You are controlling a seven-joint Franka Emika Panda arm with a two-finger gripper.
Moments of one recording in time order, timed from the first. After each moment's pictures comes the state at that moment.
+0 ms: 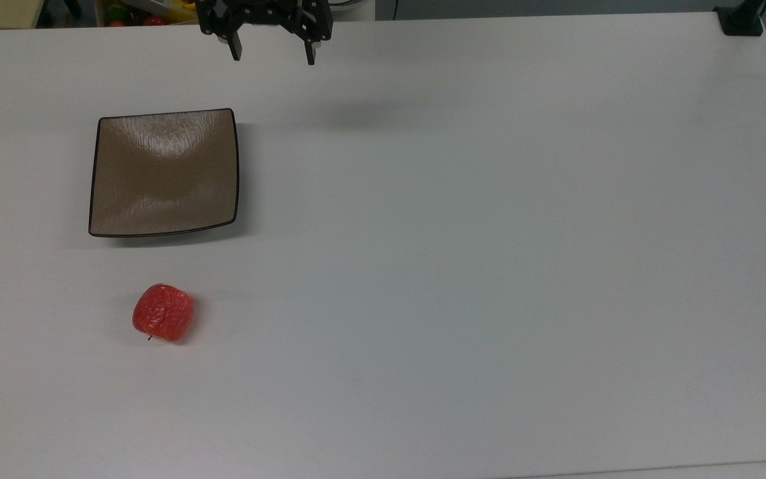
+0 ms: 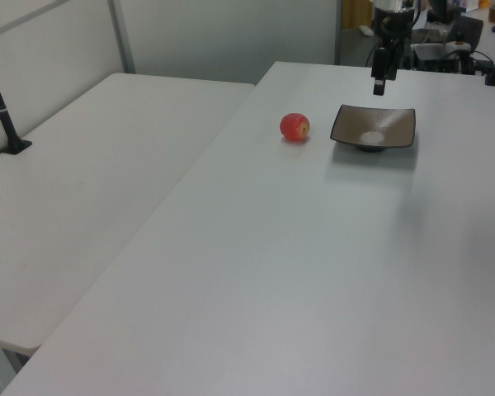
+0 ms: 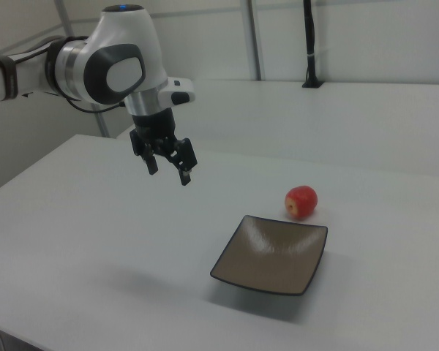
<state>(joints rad) 0.06 -0.04 -0.06 -1.84 0.02 1.83 0.00</state>
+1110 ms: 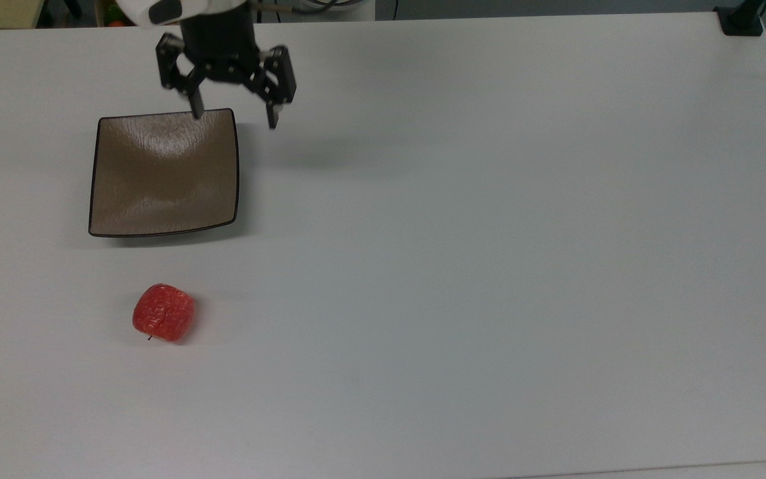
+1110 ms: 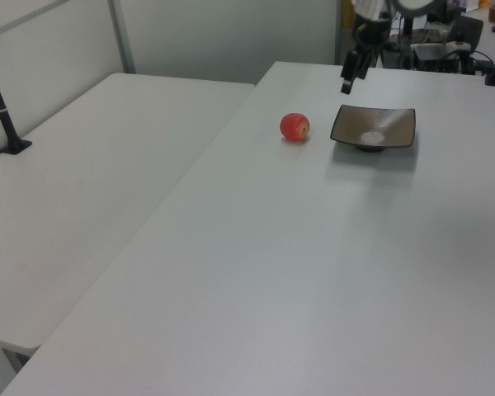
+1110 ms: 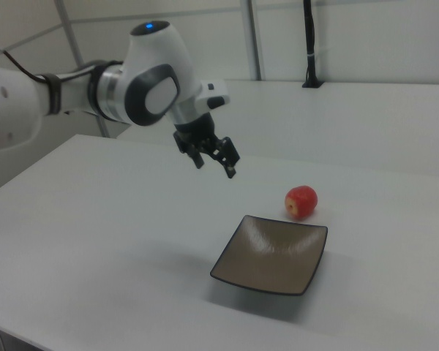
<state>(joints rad) 0.01 0.09 -0.07 -1.80 -0.01 2.14 0.01</state>
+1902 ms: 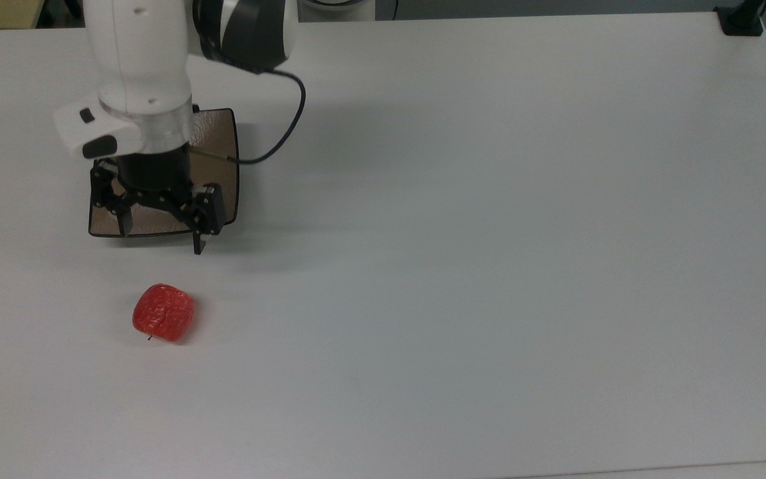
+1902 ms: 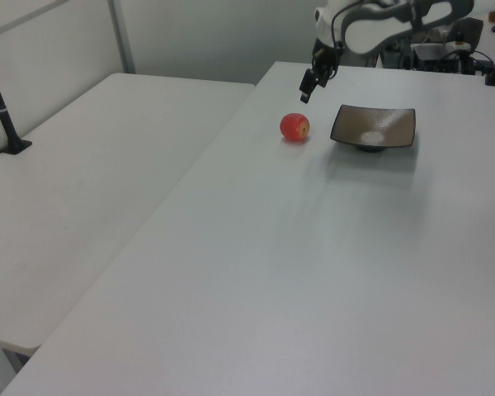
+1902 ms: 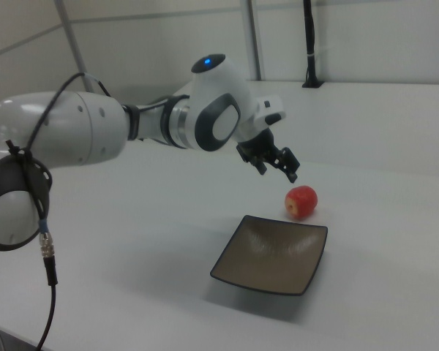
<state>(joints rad) -0.05 0.48 -0.09 -1.51 -0.08 2.37 0.05</state>
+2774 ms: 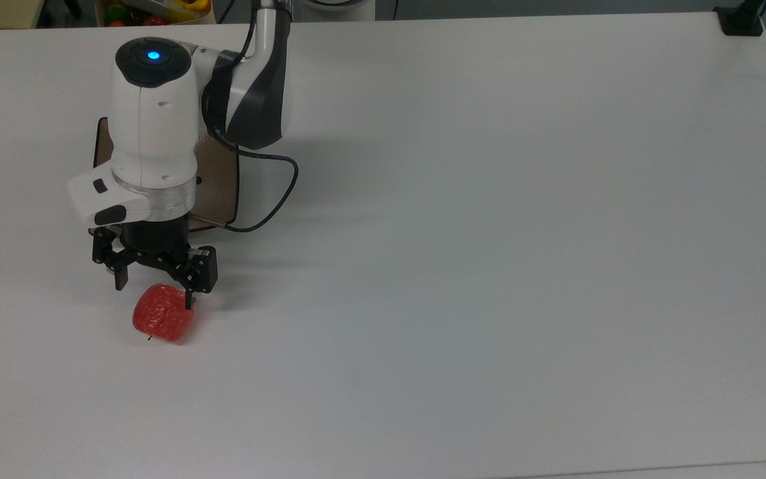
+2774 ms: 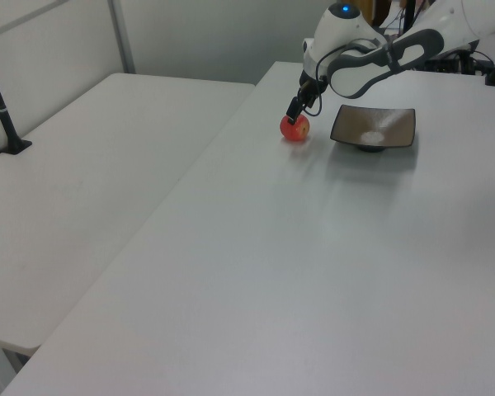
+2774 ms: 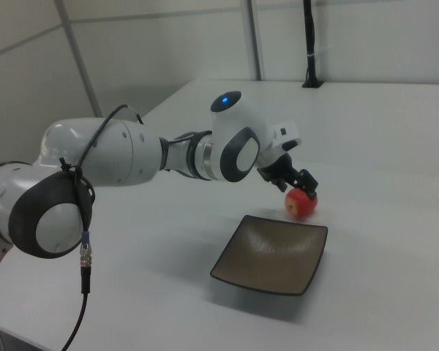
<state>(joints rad) -0.06 0.68 -0.11 -1.41 -0.14 2.54 0.10</state>
